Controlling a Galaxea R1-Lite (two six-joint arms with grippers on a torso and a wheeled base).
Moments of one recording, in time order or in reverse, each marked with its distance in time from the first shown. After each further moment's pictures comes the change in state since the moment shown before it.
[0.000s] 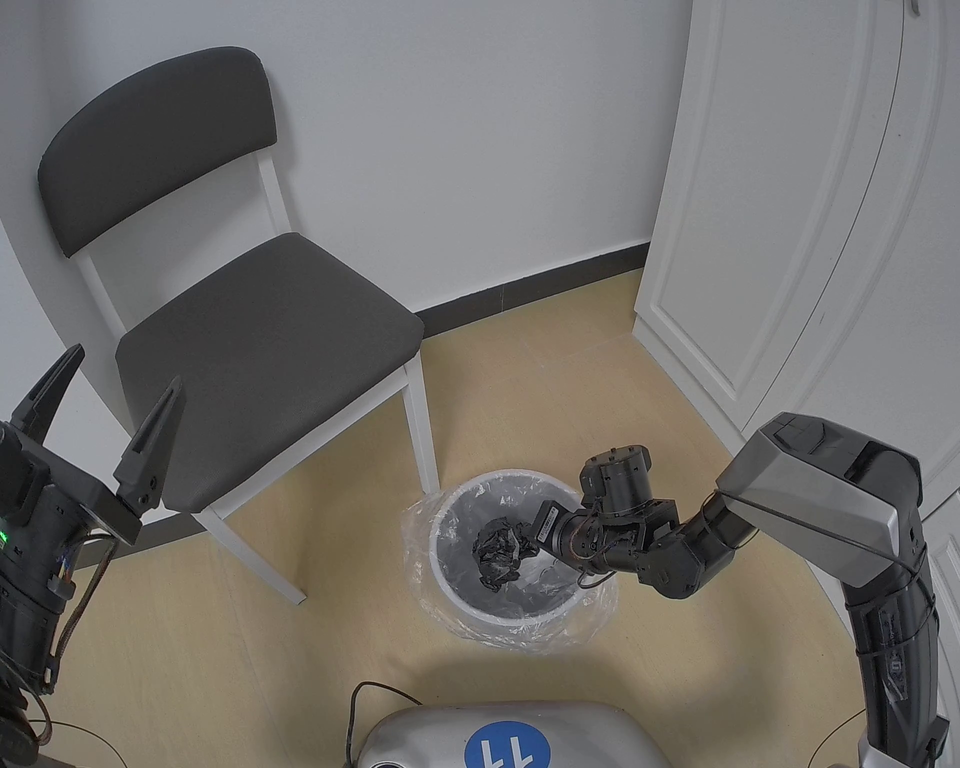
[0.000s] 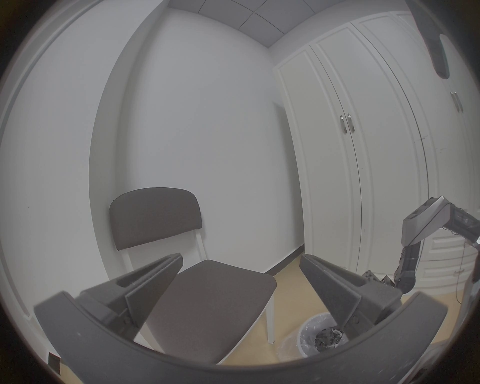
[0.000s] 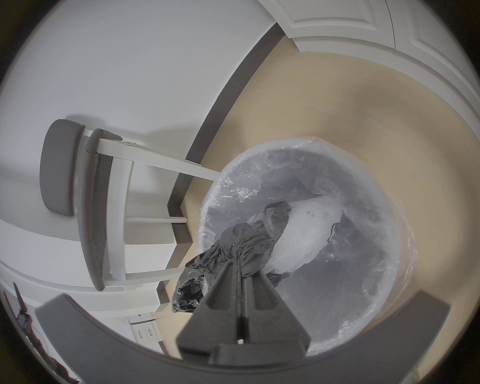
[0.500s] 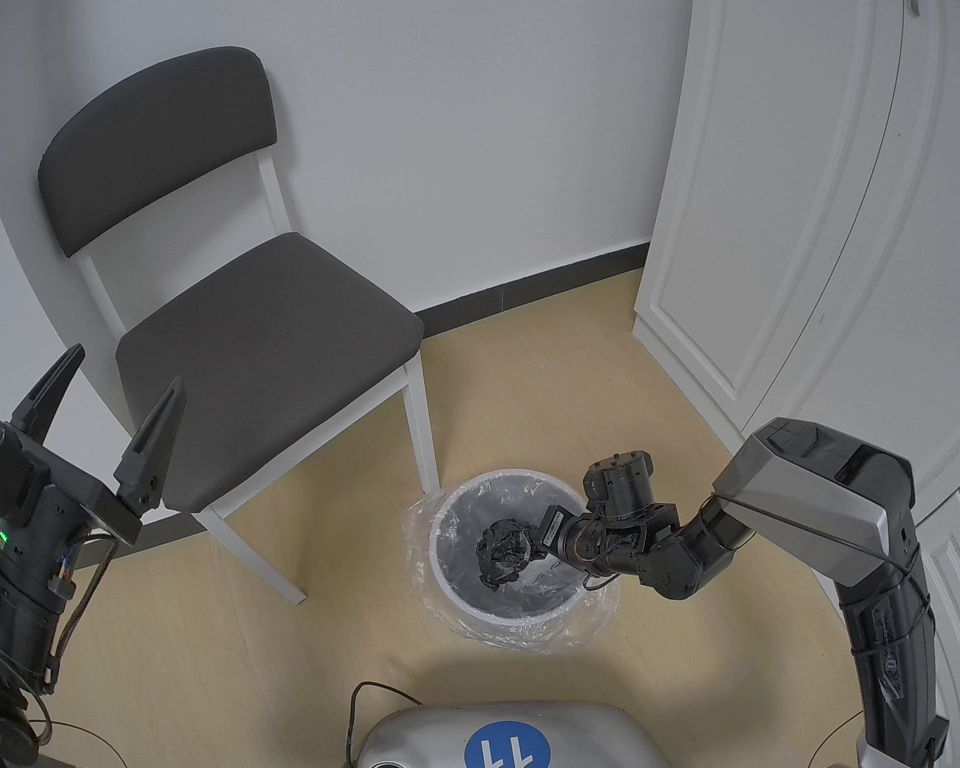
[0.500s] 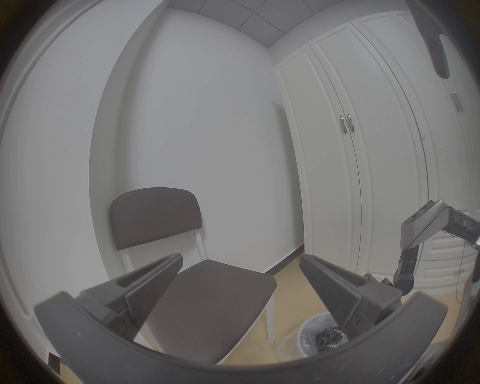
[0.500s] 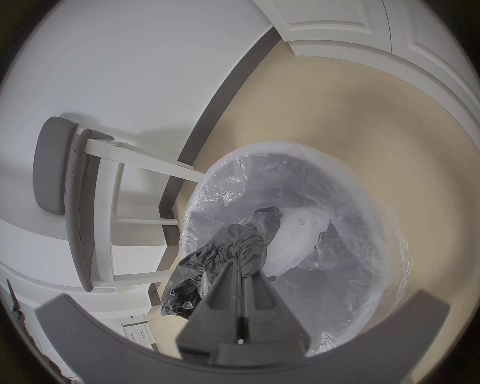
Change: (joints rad) left arm 0.000 0.001 0.000 0.000 0.000 0.000; right arm -0.018 0.032 -0.011 0.000 -0.021 -0.029
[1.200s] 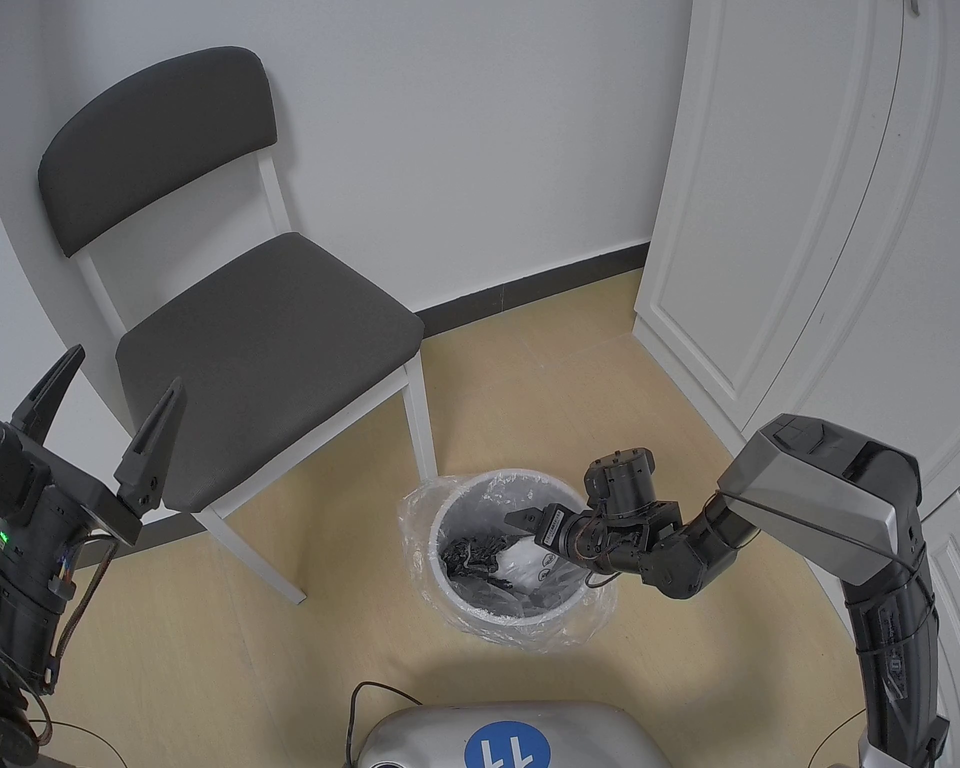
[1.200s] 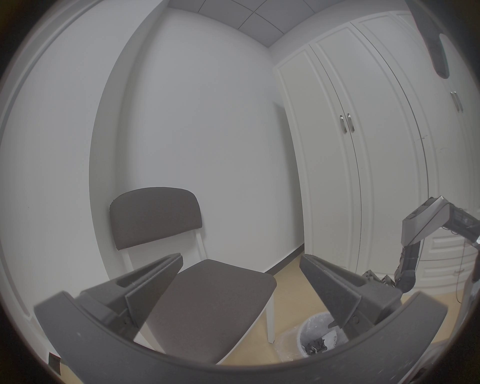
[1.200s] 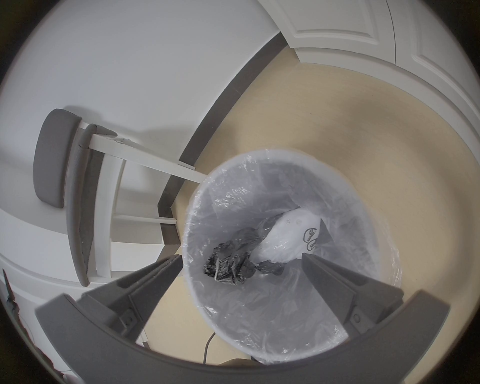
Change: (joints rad) left arm 0.000 0.000 0.001 0.001 0.000 0.000; right arm 0.005 -0.023 0.018 0.000 -0.025 -0.043
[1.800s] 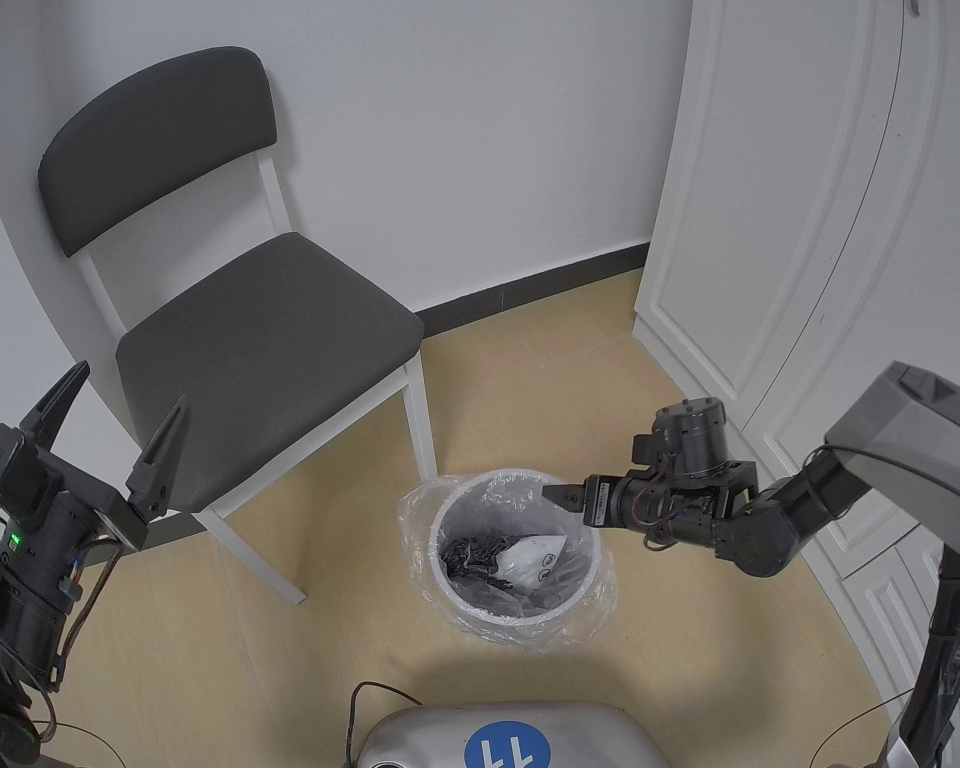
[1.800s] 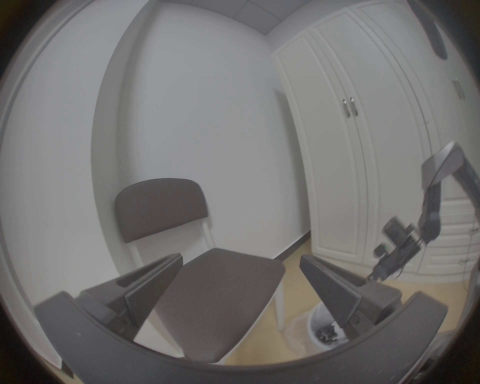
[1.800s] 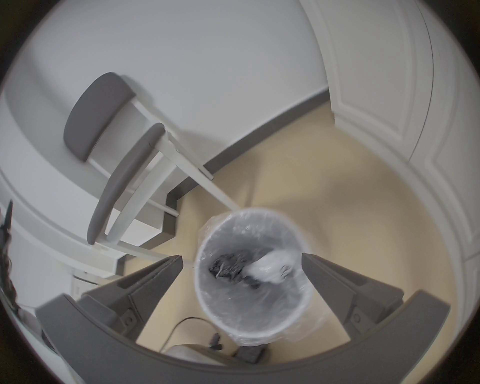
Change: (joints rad) left arm 0.040 0.014 0.007 0.042 0.008 0.007; right arm -0.023 -0.319 0.227 0.006 -0.062 -0.398
